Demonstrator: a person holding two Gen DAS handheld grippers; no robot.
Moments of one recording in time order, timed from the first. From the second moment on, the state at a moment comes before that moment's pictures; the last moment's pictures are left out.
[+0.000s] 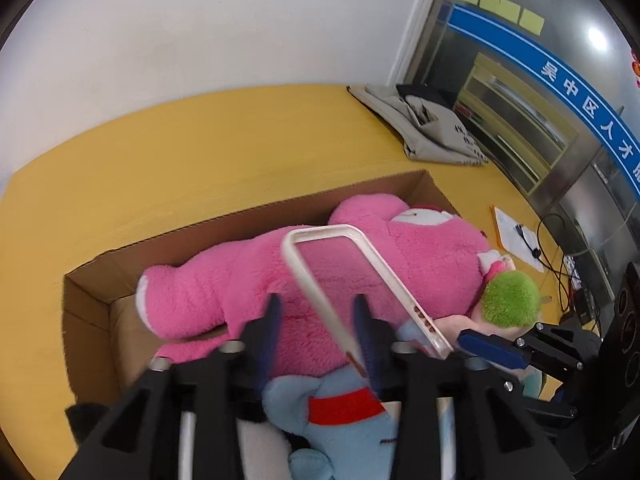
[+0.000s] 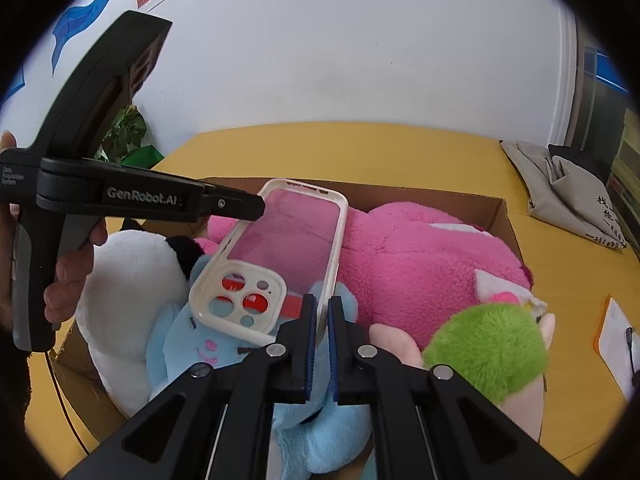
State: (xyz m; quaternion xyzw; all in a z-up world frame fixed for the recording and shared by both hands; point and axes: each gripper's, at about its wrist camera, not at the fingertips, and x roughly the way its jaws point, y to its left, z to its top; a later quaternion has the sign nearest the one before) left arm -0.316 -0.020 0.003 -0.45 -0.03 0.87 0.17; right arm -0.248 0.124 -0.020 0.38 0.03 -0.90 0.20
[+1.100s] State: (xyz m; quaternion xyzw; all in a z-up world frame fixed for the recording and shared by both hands) left arm -0.018 -0.029 0.042 -0.32 -0.04 0.95 0.03; right arm -0.053 0.151 0.031 0.30 0.04 -0.94 0.13
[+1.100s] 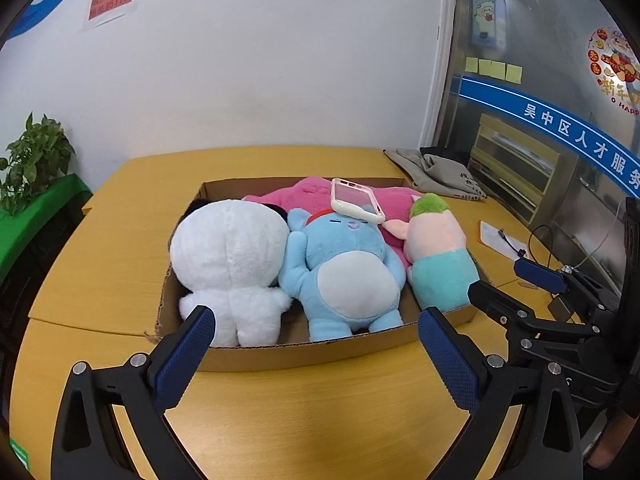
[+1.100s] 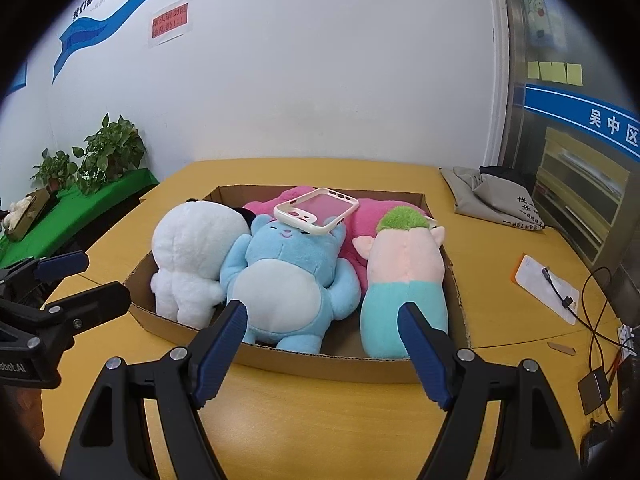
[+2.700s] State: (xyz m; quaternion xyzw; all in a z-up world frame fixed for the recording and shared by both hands) left arm -0.010 -0.019 0.030 -0.32 -0.04 0.95 0.02; right arm -0.045 0.158 0.010 0.32 0.03 -0.94 0.13
